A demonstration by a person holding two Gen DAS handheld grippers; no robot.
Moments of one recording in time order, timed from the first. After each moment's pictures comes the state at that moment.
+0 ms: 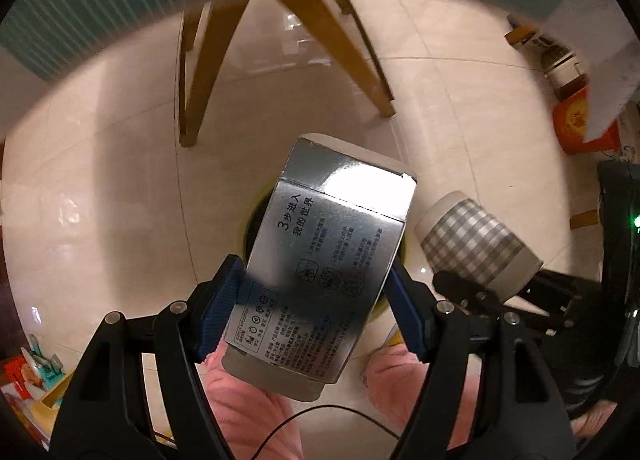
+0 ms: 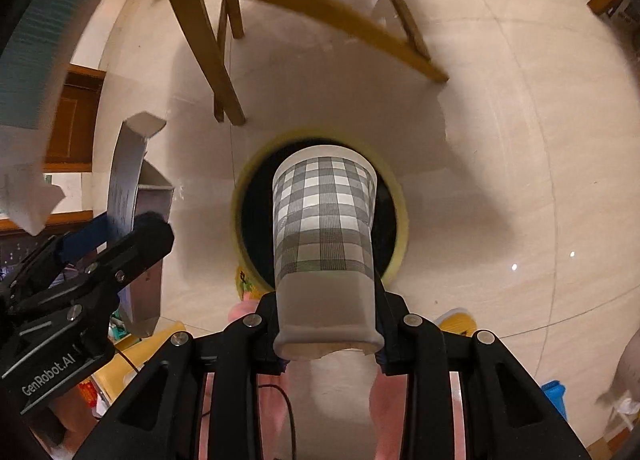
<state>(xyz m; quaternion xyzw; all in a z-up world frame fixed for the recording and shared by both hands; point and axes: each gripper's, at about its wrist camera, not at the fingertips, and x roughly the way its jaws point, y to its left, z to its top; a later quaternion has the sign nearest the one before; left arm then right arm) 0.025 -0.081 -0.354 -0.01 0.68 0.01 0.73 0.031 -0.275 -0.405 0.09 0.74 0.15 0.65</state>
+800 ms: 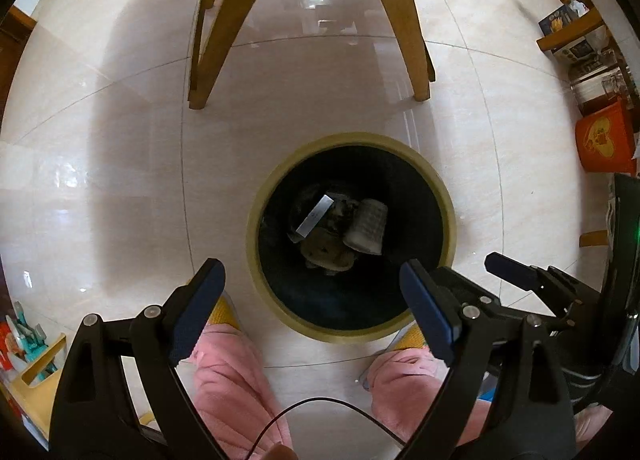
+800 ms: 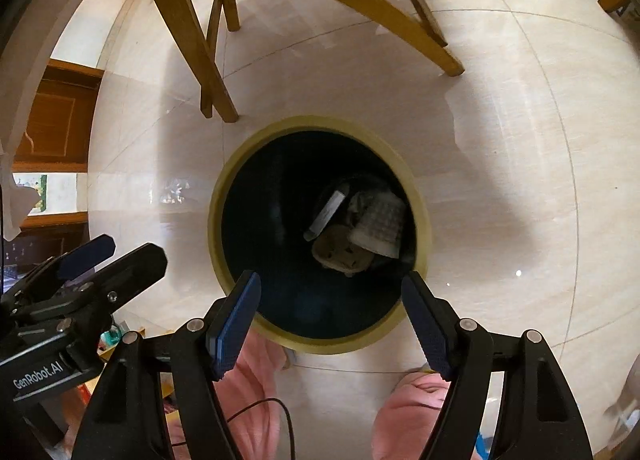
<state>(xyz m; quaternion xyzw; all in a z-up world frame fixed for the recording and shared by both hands) 0.022 -0.030 -0.414 -0.06 0.70 0.04 0.71 0.019 -0.261 -0.451 0.09 0.72 0.15 0.67</state>
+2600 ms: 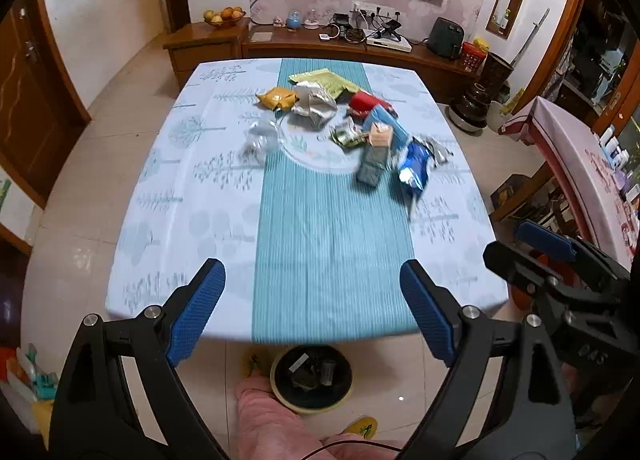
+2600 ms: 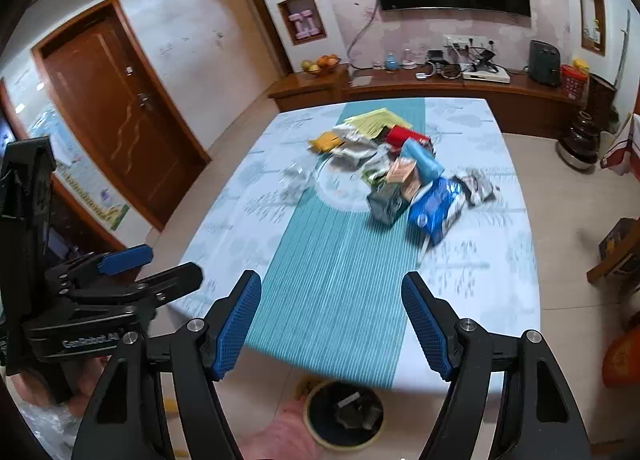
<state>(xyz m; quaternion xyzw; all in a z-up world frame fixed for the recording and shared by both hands) 0.134 0.007 0.108 -0.09 0.48 0.07 0.87 0.192 -0.226 0.118 0.02 0.45 0.28 0.85</state>
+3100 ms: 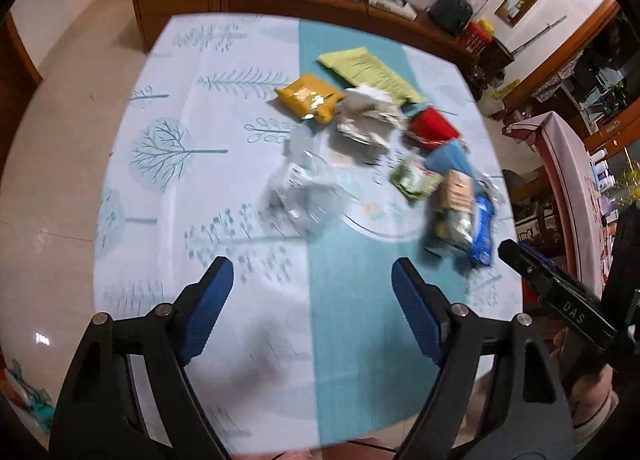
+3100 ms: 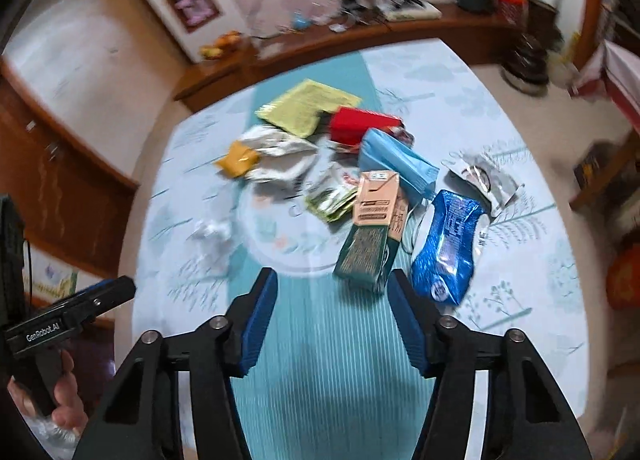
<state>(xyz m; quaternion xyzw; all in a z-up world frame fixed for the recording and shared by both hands) 0.342 0.180 0.005 -0.16 0.57 0.00 0.80 0.393 -0.129 0.010 0.08 0.56 0.11 0.82</state>
